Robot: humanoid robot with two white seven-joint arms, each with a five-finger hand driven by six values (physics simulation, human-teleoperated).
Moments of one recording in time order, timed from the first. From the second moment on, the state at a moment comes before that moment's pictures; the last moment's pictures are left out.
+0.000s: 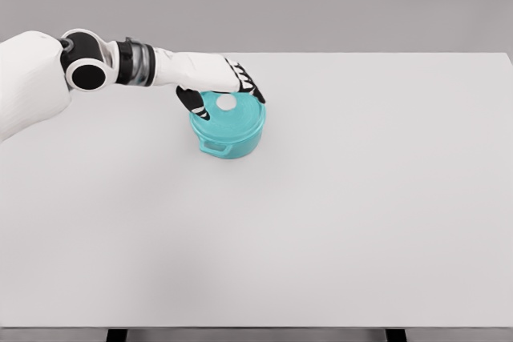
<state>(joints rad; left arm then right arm) -1.26 0.52 -1.38 -1.07 -0.19 -0.61 -0.36 0.06 0.00 -0.22 0.05 0.06 -0.22 -0.02</state>
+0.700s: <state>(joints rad) -1.26 0.51 -1.40 -1.02 -0.19 -0.61 -0.36 0.06 0.00 -0.22 0.05 0.06 -0.22 -0.02</state>
